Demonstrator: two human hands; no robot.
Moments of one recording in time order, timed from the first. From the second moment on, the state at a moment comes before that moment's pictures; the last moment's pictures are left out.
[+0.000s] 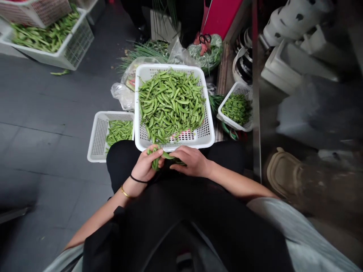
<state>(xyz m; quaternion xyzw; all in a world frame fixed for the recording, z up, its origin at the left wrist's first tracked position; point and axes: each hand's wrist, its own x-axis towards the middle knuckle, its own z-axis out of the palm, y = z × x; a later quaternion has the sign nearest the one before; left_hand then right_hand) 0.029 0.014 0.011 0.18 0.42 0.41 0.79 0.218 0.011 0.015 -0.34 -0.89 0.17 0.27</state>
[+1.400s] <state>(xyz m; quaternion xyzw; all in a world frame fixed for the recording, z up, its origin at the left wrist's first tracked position) -0.016 0.014 0.024 0.18 0.38 0.49 0.76 0.266 0.029 0.059 -0.43 -0.85 0.31 -0.10</state>
